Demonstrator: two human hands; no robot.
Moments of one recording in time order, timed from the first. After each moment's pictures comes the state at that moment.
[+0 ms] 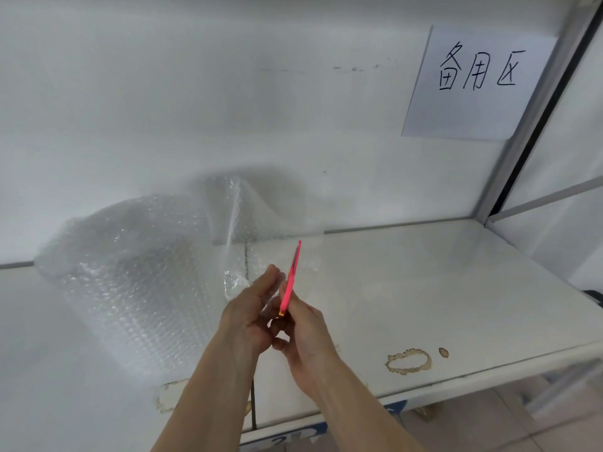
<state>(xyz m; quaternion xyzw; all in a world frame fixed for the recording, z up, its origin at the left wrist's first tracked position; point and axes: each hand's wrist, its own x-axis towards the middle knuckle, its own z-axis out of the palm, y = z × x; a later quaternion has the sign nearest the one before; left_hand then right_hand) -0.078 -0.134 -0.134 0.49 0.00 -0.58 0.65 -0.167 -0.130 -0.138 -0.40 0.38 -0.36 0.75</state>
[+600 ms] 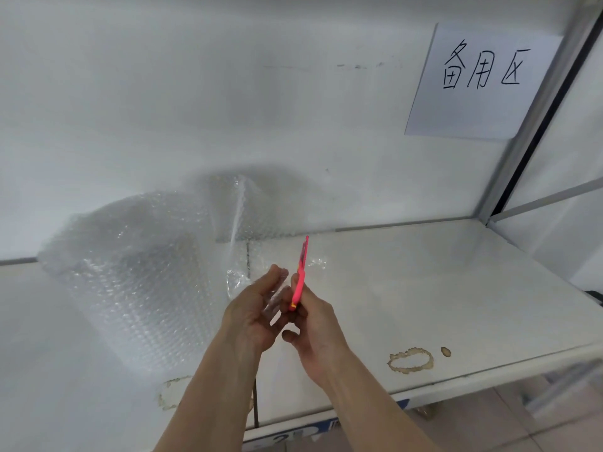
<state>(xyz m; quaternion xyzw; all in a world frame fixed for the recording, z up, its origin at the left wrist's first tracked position) -0.072 -0.136 -0.141 0.49 -0.02 -0.59 0.65 -0.175 -0.143 -0.139 -0.41 0.39 -0.36 0.75</state>
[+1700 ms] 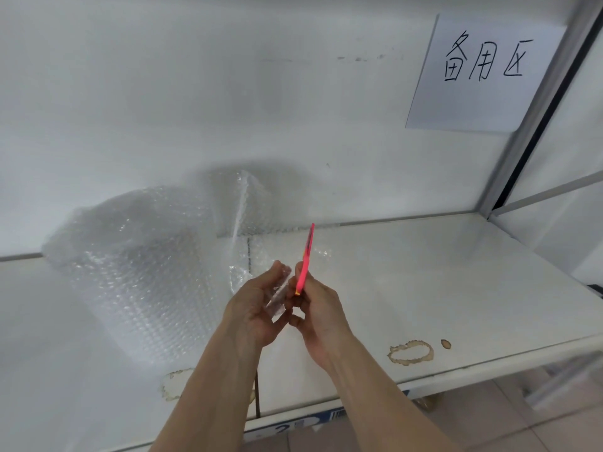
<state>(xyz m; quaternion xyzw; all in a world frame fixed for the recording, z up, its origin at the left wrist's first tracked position) -0.079 -0.127 -0.128 0.49 -0.02 -0.60 0.63 -0.176 -0.155 -0.144 -0.41 0.38 -0.38 0.74</state>
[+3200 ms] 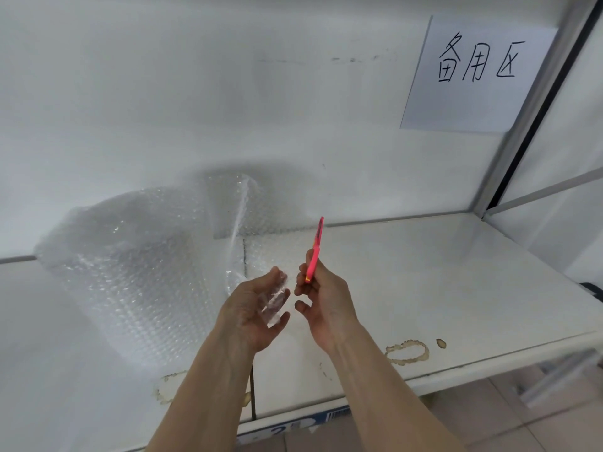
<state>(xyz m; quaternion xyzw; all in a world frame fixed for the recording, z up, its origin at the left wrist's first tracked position) -0.079 -0.120 -0.124 0.50 -0.01 -0.61 0.61 -0.183 -0.174 -0.134 -0.36 0.41 -0.40 0.73</state>
